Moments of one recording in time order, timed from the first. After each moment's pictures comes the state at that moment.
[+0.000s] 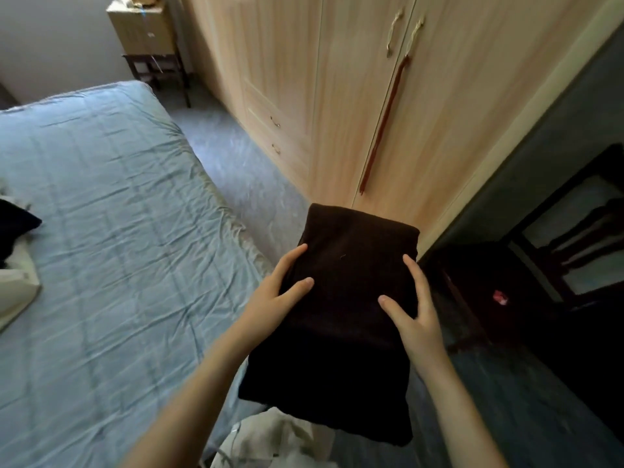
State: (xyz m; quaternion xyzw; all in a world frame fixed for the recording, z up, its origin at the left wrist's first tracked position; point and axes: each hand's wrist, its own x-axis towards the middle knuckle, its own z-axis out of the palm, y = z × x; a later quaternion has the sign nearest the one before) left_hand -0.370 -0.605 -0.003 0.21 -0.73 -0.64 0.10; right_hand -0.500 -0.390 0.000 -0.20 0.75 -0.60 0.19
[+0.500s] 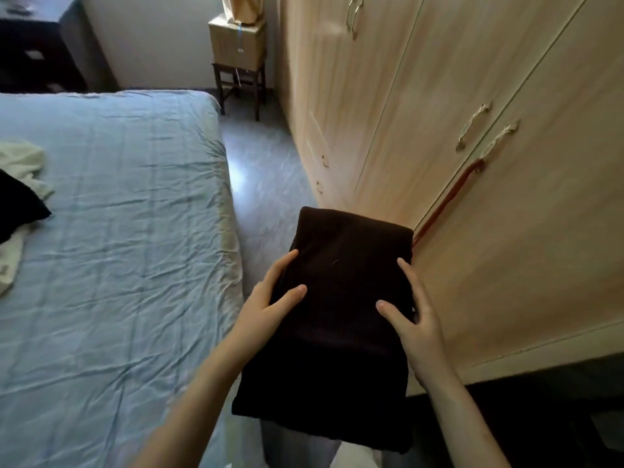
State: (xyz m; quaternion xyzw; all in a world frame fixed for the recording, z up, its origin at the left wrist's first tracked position) left_hand -0.604 -0.722 0.006 0.35 -0.67 -0.60 0.26; right_hand -0.809 -0.574 0.023 -0.36 0.68 -0.57 0.29
